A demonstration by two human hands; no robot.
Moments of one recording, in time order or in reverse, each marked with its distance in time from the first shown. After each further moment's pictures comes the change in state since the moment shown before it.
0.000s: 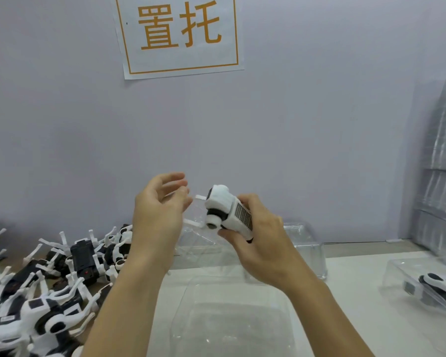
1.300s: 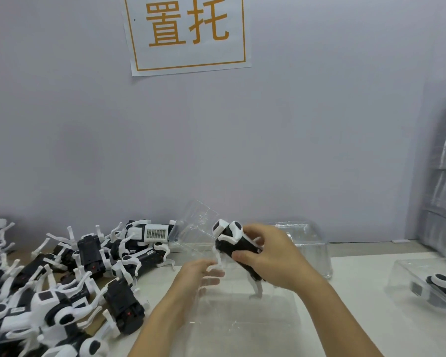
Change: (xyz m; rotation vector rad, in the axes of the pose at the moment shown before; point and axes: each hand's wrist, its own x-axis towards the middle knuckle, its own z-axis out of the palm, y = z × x) left_hand -0.024 -0.147 -0.010 0.078 -0.304 -0.742; right_hand -0.008 0.025 0.004 0.101 -0.230 0.332
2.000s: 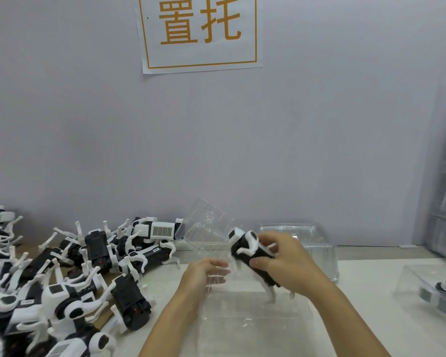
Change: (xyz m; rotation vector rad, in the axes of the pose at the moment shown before) left_hand -0.002 -0.002 0.001 -0.051 -0.020 0.058; right_hand 0.000 0.016 0.000 0.001 -0.016 0.111
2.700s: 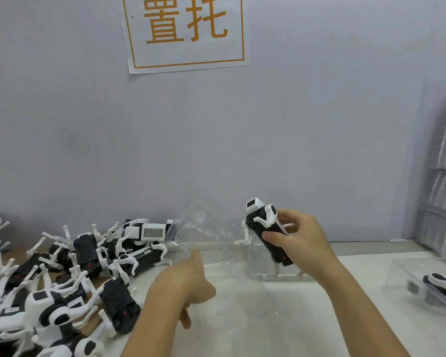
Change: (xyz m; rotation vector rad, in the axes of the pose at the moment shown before) left_hand -0.039 0.062 0.009 1.289 -0.100 -0.180; right_hand -0.002 -0.001 -0.036 0.315 0.223 0.001
